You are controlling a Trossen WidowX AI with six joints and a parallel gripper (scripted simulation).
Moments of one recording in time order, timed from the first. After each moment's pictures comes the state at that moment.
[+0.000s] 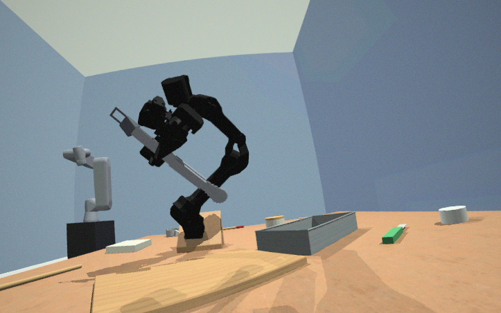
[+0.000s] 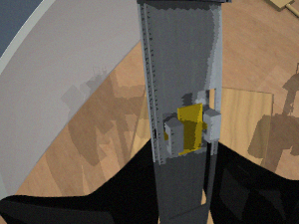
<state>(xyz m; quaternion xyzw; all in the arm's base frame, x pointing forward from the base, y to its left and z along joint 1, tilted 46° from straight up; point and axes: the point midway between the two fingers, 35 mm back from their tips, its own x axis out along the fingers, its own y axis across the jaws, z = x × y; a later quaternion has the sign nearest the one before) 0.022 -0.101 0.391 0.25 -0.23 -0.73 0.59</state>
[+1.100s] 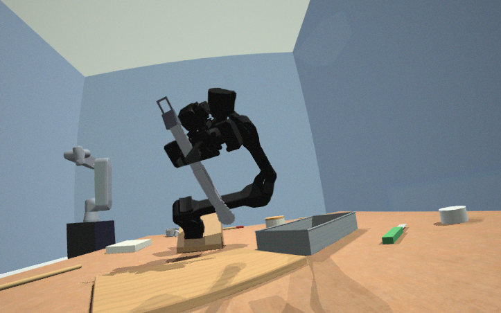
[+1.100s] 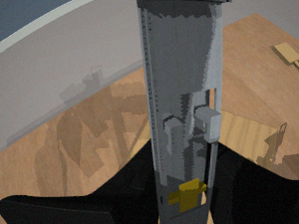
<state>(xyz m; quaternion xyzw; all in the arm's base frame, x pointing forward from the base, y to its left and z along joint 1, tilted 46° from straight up) 0.083 -0.113 0.380 0.08 -0.18 -0.79 0.57</state>
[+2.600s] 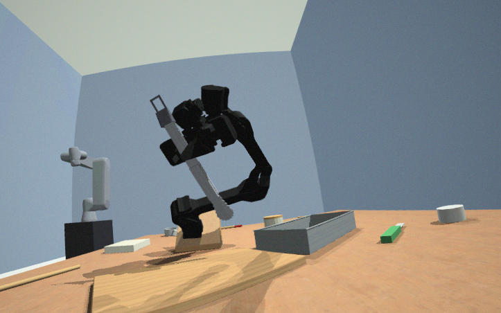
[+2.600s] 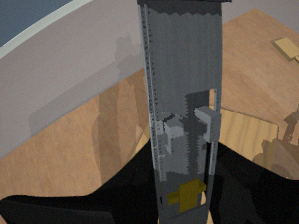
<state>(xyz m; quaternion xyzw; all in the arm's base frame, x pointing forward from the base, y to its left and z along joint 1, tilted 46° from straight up) 0.077 -0.107 0.383 0.10 -0.19 -0.78 0.58</state>
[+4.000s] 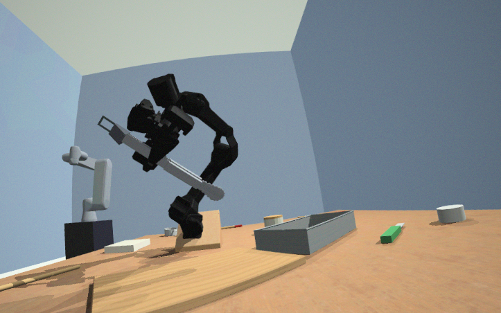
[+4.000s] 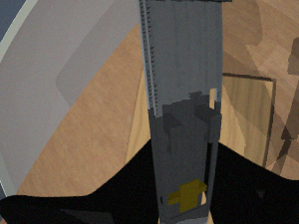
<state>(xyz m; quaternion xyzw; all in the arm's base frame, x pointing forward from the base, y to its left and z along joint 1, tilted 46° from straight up) 0.011 -0.110 0.387 0.29 -0.22 -0.72 0.60</state>
